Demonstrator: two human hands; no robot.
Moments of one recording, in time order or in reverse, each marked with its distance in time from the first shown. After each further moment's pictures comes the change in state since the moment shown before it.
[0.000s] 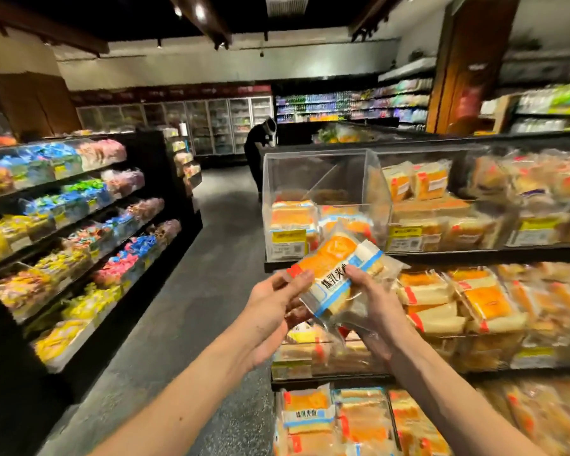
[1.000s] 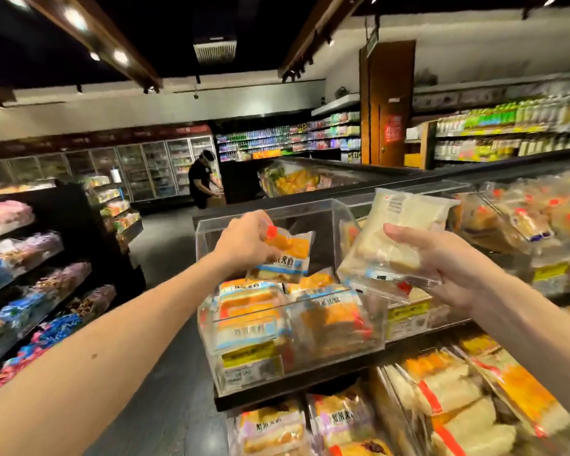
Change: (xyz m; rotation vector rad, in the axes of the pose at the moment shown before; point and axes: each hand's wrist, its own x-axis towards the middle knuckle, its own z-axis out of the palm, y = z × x) left_hand 0.324 0.145 0.026 1.457 0.053 0.510; right_hand 0.173 -0.177 -0.002 -0.287 0.116 -0.213
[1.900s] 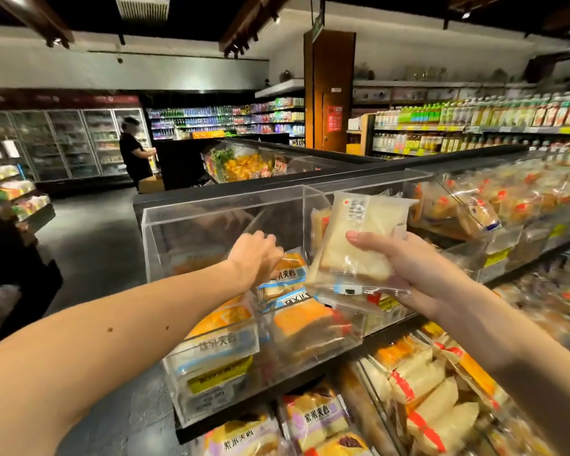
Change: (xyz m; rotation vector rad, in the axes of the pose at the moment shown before) left_hand 0.062 -0.012 0.110 0.866 -0.148 0.607; right_hand 0.005 0.017 0.037 -0.080 0.089 0.039
